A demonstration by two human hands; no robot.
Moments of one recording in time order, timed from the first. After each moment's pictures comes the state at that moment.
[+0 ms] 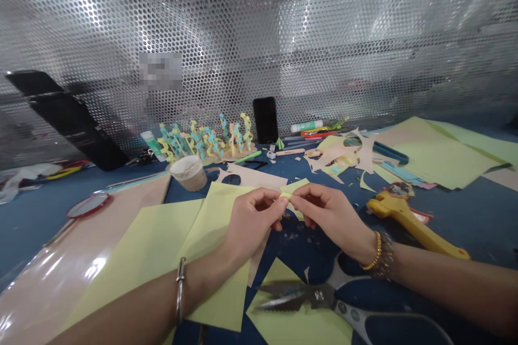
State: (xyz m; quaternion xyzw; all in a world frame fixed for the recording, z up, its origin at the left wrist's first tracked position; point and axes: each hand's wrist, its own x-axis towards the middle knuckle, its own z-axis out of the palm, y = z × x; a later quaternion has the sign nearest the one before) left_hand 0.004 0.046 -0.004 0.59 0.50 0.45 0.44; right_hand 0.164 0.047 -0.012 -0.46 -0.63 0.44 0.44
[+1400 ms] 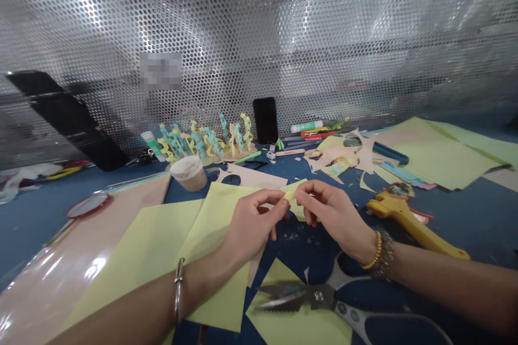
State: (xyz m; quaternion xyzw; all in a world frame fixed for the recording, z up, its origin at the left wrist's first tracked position) left_hand 0.001 0.046 -0.008 0.62 0.50 0.41 0.44; right_hand 0.165 0.049 -0.016 -0.46 -0.58 0.48 0.47
